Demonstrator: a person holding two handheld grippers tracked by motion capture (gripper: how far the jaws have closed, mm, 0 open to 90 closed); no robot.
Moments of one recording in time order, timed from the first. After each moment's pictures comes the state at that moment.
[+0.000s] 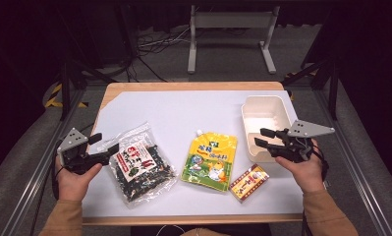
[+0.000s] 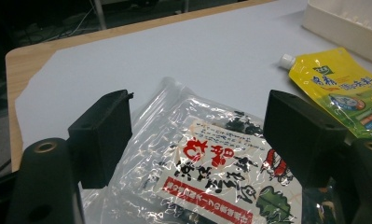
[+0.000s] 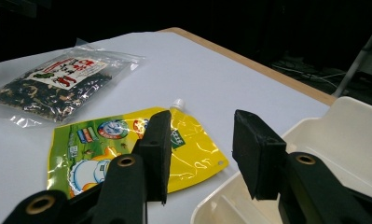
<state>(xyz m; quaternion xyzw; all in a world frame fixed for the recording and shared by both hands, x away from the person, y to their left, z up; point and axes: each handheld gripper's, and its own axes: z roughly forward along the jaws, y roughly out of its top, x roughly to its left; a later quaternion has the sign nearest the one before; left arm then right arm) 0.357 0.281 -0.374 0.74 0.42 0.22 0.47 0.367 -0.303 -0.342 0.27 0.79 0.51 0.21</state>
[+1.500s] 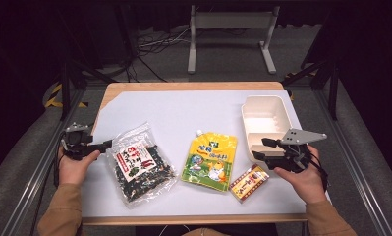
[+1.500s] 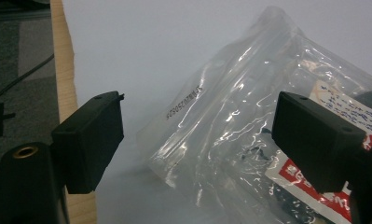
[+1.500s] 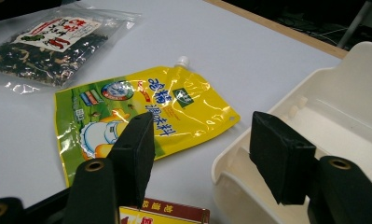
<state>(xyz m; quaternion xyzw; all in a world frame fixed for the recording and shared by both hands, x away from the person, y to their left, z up) 0.423 0.317 -0.423 0.73 0.55 0.16 0.36 0.349 -0.293 -0.350 0.31 0.82 0.44 0.19</state>
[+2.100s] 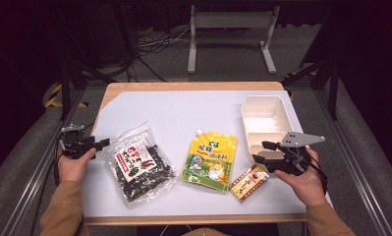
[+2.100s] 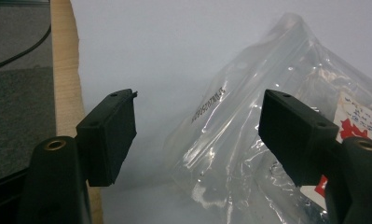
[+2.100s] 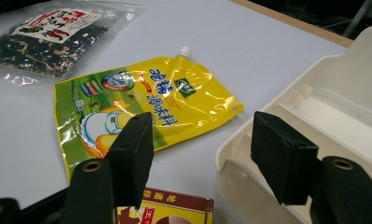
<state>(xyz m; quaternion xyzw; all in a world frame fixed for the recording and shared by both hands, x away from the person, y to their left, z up) 0.435 0.335 -0.443 0.71 0.57 0.13 0.40 0.347 -0.295 -0.359 0.32 0.82 0.44 0.18</state>
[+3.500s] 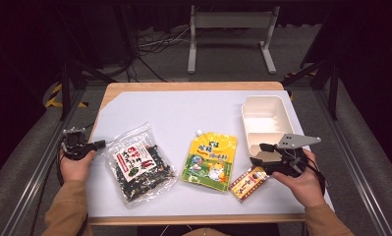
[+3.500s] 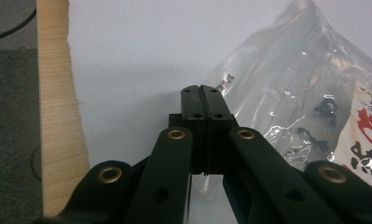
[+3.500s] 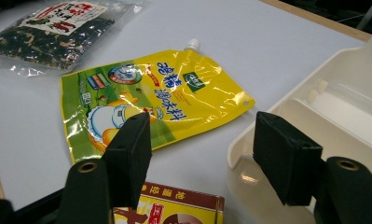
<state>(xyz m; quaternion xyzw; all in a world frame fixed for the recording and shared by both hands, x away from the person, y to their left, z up) 0.437 0.336 -0.457 0.70 0.58 0.11 0.39 0.347 -0.290 -0.364 0.31 0.83 0.43 0.17</state>
